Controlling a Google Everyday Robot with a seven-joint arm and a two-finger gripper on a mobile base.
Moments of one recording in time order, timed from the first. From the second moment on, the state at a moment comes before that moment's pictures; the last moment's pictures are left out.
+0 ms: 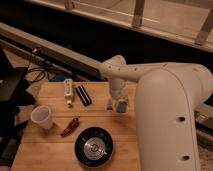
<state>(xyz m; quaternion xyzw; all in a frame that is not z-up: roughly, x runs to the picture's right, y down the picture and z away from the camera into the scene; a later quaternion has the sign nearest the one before) 0.081 0.106 0.813 -0.33 0.31 0.49 0.74</state>
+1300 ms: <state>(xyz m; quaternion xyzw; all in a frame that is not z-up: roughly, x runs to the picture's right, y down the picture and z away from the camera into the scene) 0.165 0.055 0.922 -0.25 0.25 0.62 0.70</state>
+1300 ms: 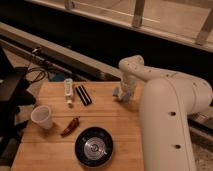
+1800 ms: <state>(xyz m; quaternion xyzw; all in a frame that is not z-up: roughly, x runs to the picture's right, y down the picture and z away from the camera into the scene) 0.238 0.080 0.901 -0.21 0.32 0.65 0.66</state>
